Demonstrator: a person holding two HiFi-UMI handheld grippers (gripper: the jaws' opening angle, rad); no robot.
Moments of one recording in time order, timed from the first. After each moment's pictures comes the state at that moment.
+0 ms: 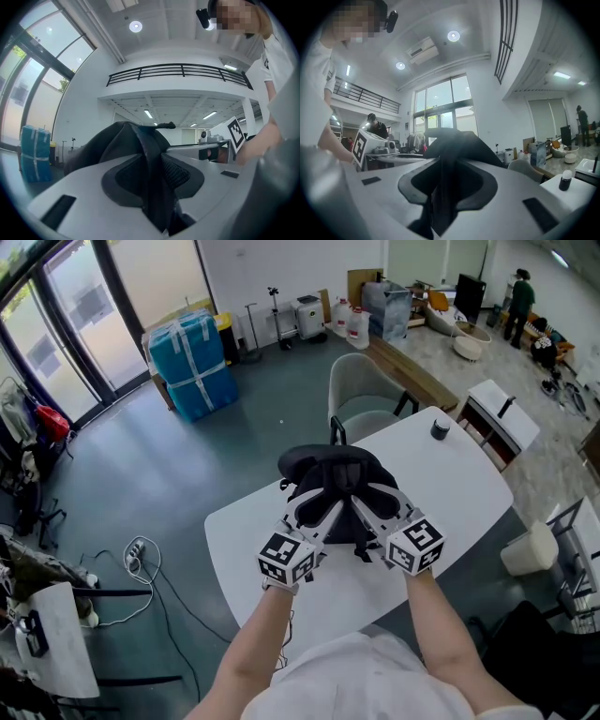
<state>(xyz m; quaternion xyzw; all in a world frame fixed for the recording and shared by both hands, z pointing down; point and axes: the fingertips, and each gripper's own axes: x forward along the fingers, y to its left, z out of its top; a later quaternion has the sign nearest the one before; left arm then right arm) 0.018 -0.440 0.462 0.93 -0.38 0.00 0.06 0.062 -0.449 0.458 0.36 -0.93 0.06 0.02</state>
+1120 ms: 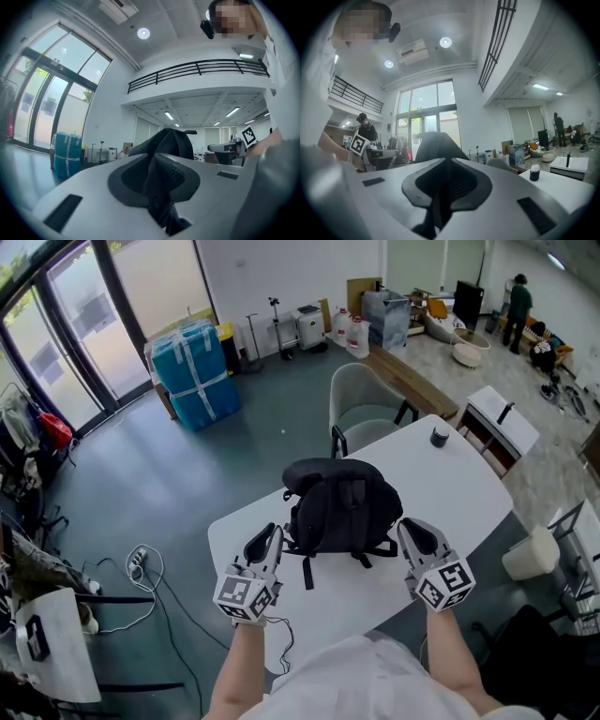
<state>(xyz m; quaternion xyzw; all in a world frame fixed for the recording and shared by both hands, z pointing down) -0.108 -0.398 0.476 0.86 -0.51 -0.01 0.06 0.159 -0.401 0.476 0.46 -0.88 0.06 0.00</state>
